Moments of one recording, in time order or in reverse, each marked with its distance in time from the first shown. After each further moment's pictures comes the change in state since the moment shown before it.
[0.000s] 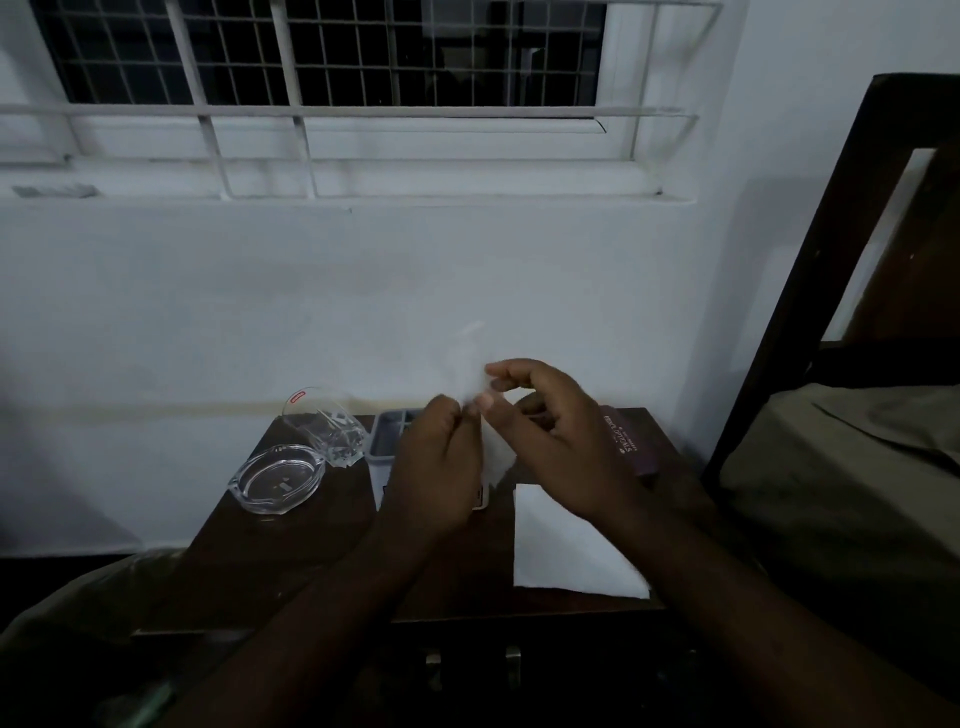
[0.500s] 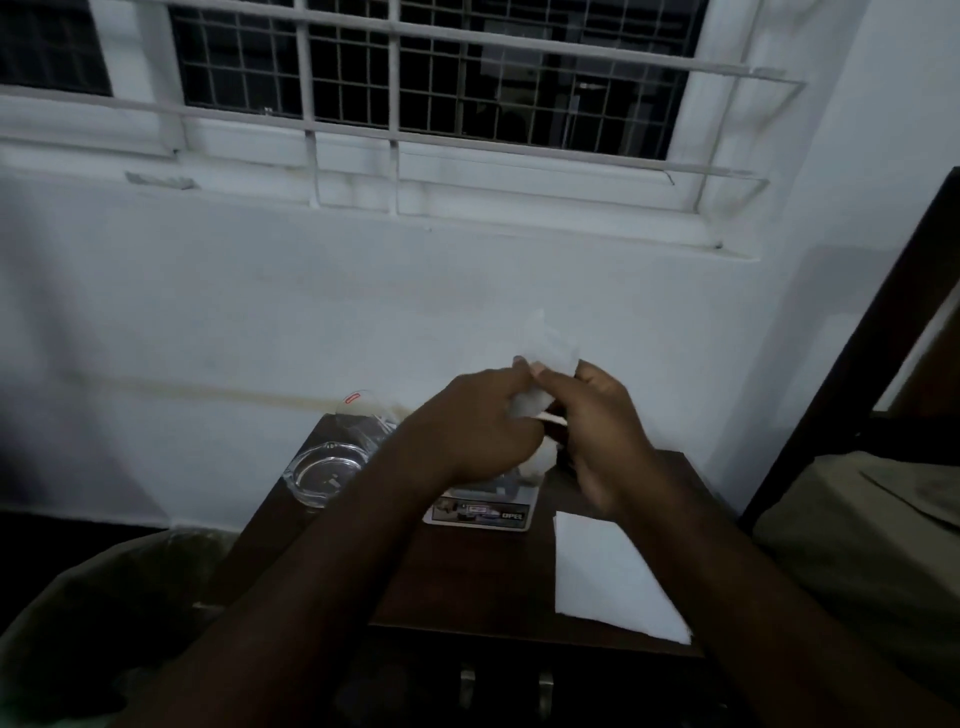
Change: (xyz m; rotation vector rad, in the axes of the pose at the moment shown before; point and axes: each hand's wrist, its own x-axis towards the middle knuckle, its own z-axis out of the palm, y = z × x) left_hand 0.042 0.028 -0.065 0.330 -0.398 0.078; right_hand 0.039 -0.038 0.035 0.540 0.035 0.444
